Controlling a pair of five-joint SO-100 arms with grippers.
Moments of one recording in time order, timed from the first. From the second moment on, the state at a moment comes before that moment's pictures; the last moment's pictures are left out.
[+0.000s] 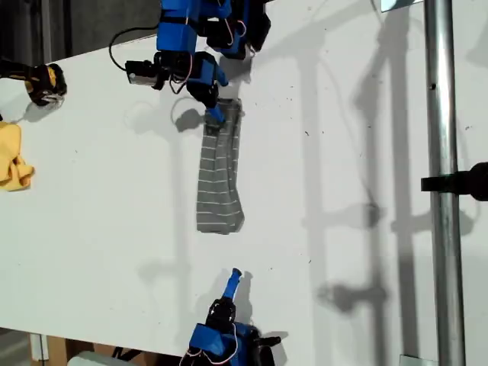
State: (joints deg) arm 0 -3.8 198.6 169.1 70.4 -66.1; arm 1 17.3 131.7 137.5 89.1 81.9
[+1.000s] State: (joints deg) arm 0 -4.0 198.6 169.3 70.8 -66.4; arm 1 19.7 105.9 138.7 57.5 76.5
